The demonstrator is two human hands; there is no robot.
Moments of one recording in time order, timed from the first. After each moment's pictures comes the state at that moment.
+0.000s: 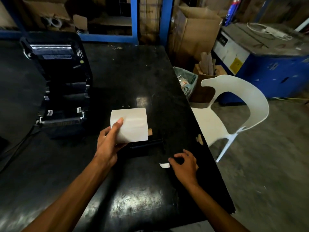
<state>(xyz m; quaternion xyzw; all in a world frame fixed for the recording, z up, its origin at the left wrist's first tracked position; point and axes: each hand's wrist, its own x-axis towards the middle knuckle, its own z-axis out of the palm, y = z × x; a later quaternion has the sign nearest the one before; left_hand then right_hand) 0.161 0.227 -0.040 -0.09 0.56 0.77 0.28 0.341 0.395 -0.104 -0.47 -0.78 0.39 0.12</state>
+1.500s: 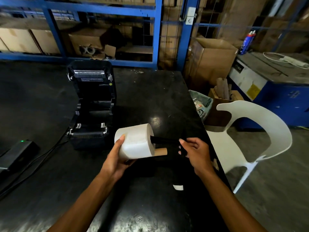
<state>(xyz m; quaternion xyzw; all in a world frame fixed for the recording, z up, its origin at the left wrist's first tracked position) 0.159 0.196 -0.019 -0.11 0.45 0.83 0.31 0.267 0.414 -0.004 -0.35 -0.63 0.66 0.23</state>
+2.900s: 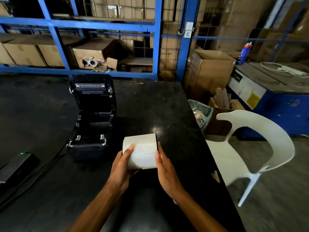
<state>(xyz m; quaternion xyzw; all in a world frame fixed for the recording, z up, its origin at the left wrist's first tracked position) 0.164 0.221 -0.020 -0.04 0.52 0.81 0.26 0.247 0.345 -0.013 -0.19 -0.78 0.58 0.12</state>
